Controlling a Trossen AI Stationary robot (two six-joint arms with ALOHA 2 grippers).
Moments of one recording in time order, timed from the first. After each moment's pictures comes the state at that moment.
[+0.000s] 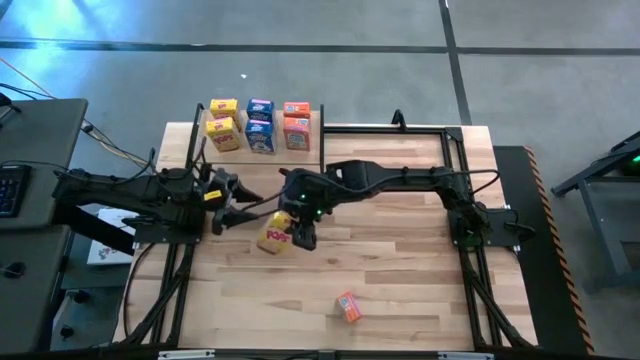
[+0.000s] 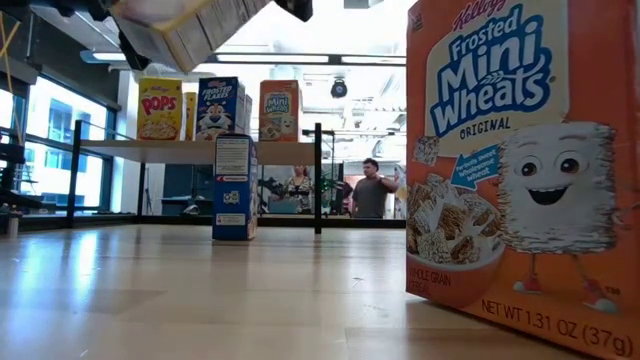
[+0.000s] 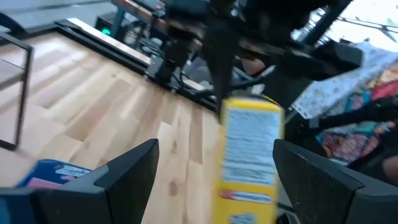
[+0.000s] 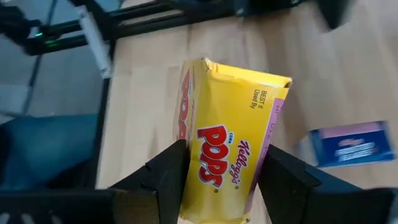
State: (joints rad) left arm -0.09 0.54 0.49 -0.08 -0.01 -0.51; right arm 0.08 2.15 2.36 -1.03 -0.16 0.22
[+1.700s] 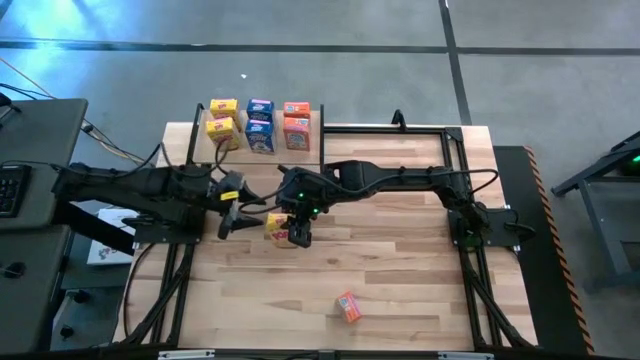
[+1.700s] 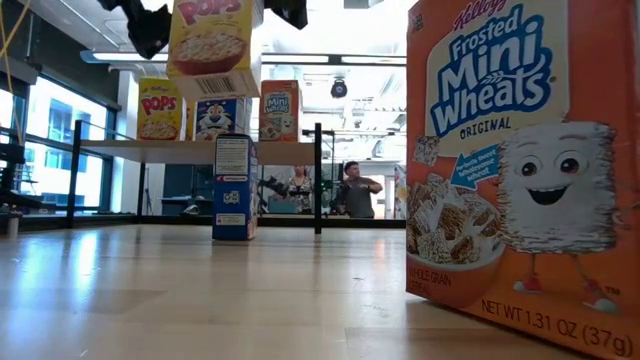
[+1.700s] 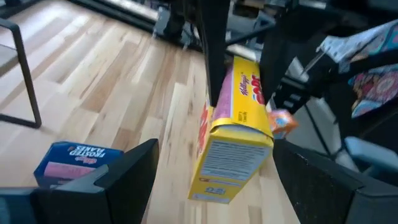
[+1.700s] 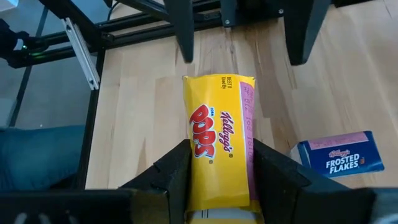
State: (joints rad) left arm -0.09 0.72 0.69 -0.35 0.04 -0.39; right arm 0.07 2.15 2.31 -0.96 -0.12 0.23
